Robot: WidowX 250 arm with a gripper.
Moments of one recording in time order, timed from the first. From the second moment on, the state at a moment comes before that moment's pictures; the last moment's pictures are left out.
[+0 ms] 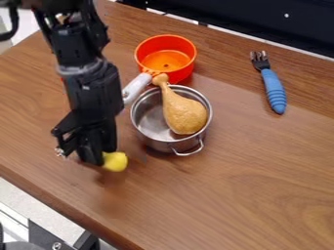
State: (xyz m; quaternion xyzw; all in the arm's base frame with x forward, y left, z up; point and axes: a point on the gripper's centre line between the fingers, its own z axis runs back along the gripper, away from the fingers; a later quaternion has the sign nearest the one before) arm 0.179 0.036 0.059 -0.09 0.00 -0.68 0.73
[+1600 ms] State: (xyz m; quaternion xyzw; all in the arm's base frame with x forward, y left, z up) arm 0.262 0.034 0.115 -0.13 -0.10 -0.54 0.83
